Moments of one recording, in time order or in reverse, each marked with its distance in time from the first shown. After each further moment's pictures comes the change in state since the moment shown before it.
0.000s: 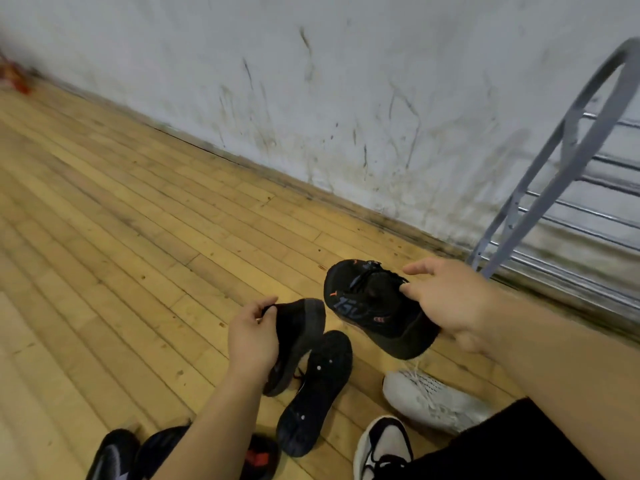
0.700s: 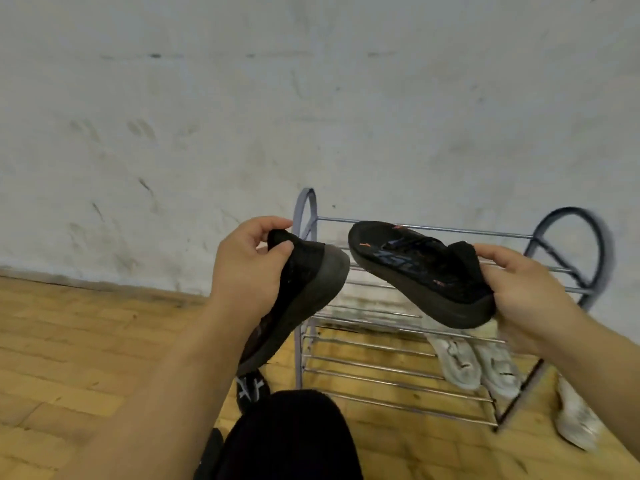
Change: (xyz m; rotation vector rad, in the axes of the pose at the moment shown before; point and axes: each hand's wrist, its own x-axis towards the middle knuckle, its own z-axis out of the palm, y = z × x) left_hand -0.251 0.316 0.092 -0.212 -0.492 0.711; right_hand -0.204 0.135 -0.306 0.556 0.656 -0.265
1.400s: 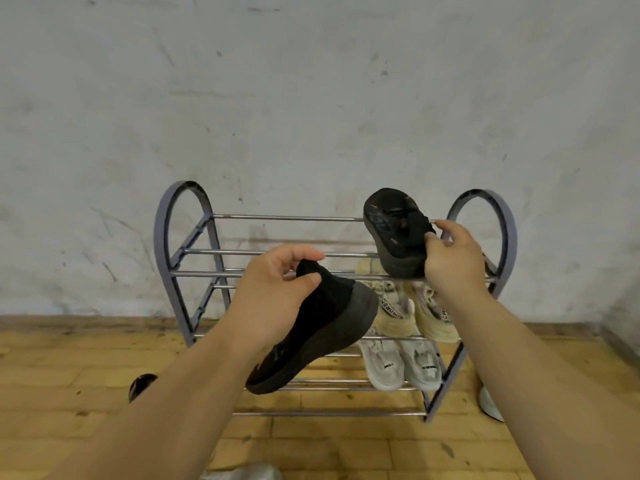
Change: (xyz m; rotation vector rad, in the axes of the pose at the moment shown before) left_hand 0.011 -0.033 0.201 -0.109 -0.423 -0.122; right_hand 0.126 0.057 -0.077 -0.152 0.422 -0.019
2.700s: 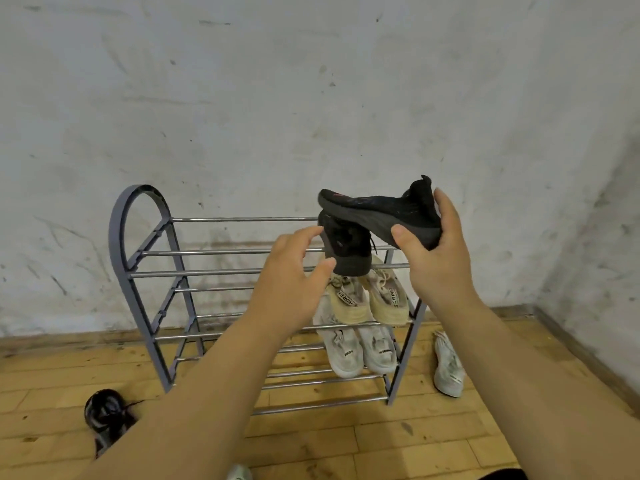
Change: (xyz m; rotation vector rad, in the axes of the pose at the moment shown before) left_hand -0.008 0.006 0.067 0.380 -0.025 0.291; right_hand -0.039 0.007 -0.071 0.134 0.001 -0.359
